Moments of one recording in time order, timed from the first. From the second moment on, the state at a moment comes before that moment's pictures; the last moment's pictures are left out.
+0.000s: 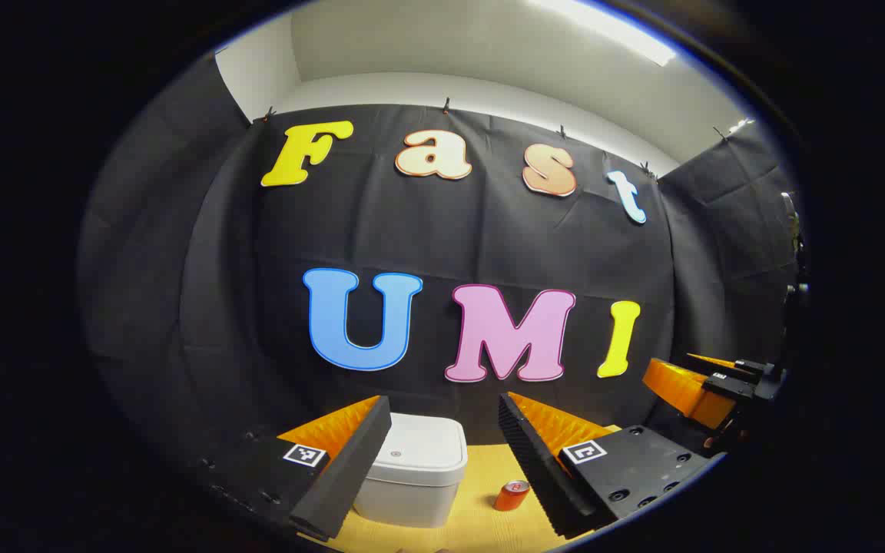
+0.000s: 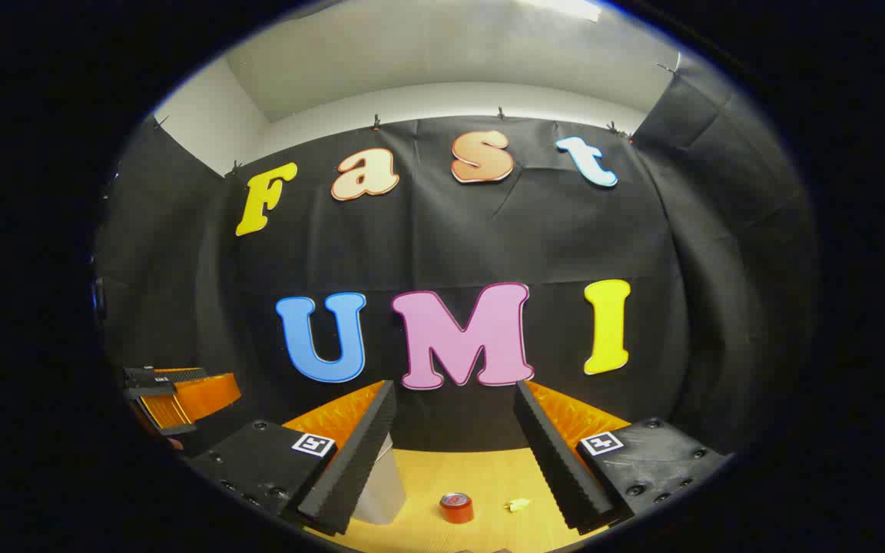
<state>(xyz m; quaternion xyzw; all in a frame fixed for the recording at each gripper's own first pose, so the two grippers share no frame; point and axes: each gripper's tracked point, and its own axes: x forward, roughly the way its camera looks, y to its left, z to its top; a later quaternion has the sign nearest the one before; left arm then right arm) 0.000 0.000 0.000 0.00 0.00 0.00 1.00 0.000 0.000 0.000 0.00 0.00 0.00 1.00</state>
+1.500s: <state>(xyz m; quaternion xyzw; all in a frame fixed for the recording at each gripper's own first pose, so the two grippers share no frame) 0.046 0.031 -0.030 0.00 0.04 0.02 1.00 -0.006 -0.003 -0.009 -0.04 0.01 0.01 1.00</state>
